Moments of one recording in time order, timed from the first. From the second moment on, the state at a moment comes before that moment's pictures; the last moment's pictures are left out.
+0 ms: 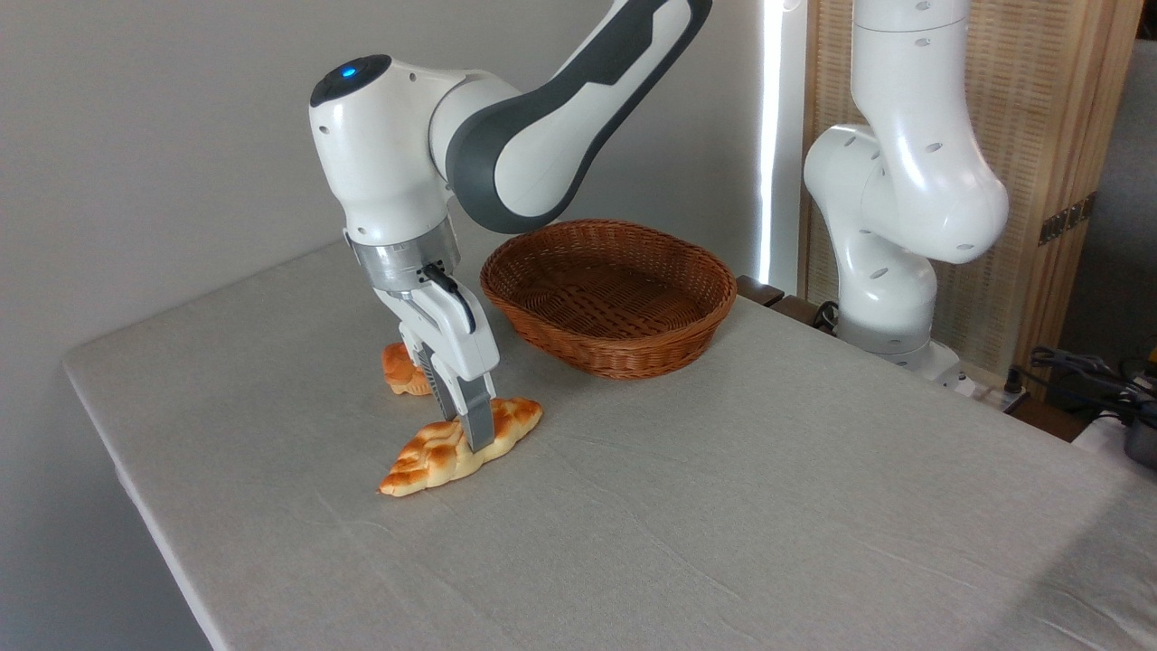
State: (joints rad) arm -0.21 0.06 -0.04 -2.04 -0.03 2.04 0.62
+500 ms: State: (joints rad) arm -0.21 0.03 -0.04 -1.87 -0.04 1.83 0.61
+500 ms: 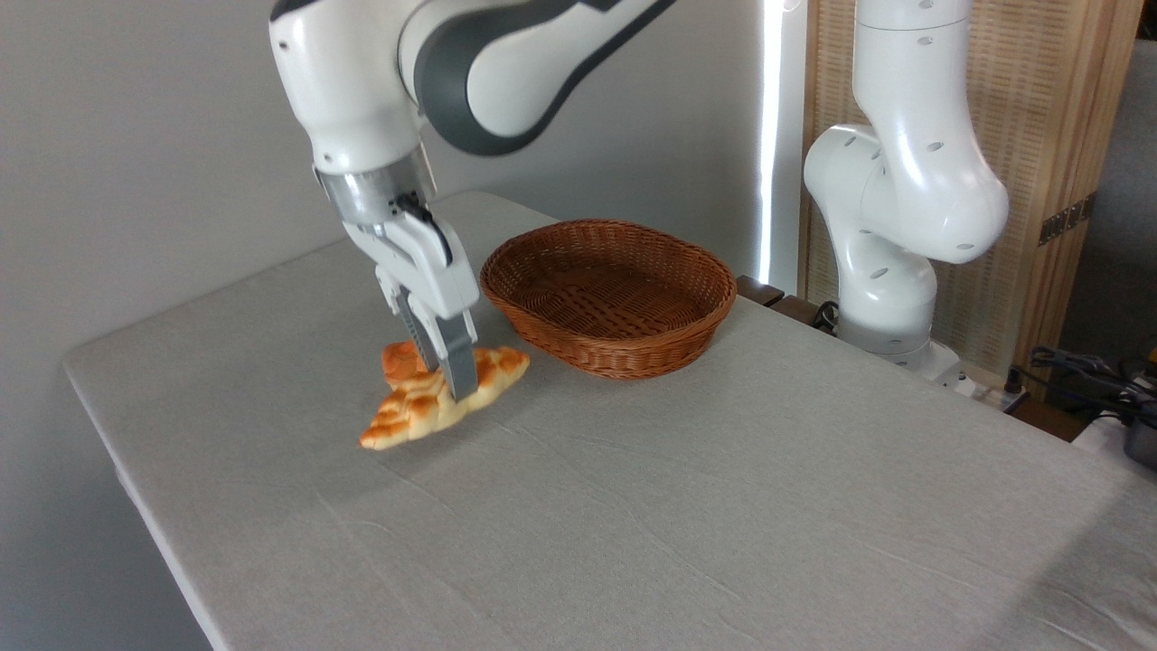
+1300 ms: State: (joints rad) arm -0.28 -0.51 -0.04 -2.25 -0.14 1.61 0.61
